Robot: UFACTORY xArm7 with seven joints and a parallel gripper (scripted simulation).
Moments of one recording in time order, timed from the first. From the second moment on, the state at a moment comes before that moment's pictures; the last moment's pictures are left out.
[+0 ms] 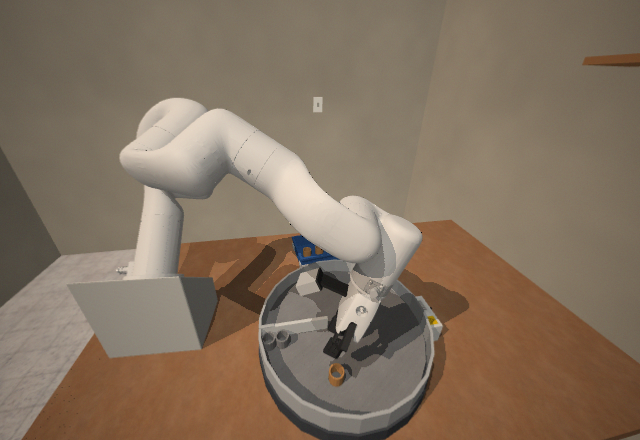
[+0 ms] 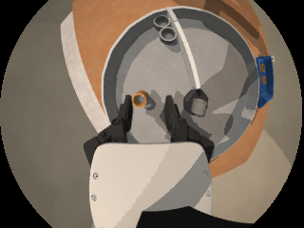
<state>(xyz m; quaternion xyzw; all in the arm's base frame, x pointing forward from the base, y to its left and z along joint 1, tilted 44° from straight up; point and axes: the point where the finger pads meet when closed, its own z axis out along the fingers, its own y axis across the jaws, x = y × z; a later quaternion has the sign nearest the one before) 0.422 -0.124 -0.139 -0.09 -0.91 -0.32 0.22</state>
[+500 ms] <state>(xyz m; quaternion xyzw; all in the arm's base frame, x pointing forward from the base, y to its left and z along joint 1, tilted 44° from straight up) 0.378 -0.107 -0.126 -0.33 -0.85 -0.34 0.22</state>
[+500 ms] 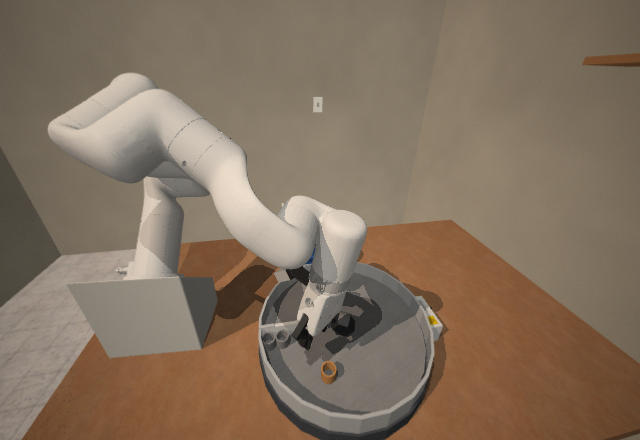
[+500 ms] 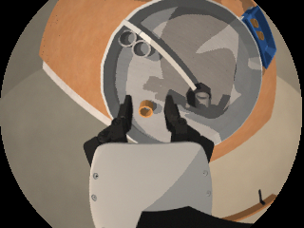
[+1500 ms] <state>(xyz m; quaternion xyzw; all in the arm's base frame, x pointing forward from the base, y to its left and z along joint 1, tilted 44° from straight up) 0.348 -0.095 -0.117 -0.50 -0.78 -0.33 0.19</state>
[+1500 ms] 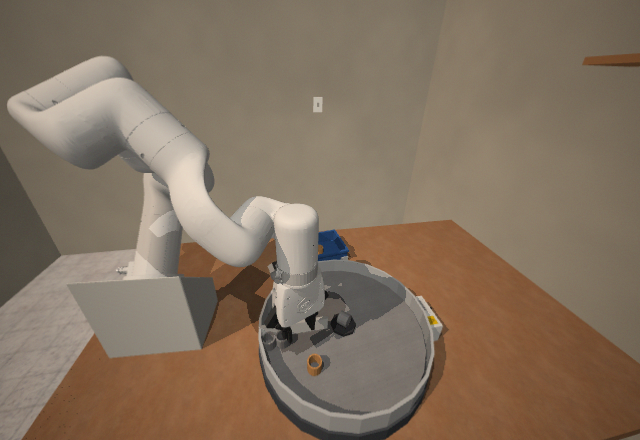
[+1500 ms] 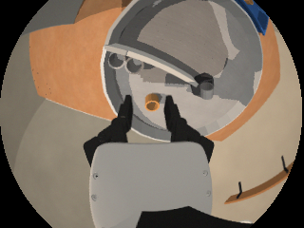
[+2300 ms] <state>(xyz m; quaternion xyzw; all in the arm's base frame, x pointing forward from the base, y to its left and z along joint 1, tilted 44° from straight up) 0.348 -0.052 -0.162 -0.50 -0.78 -0.32 0.19</state>
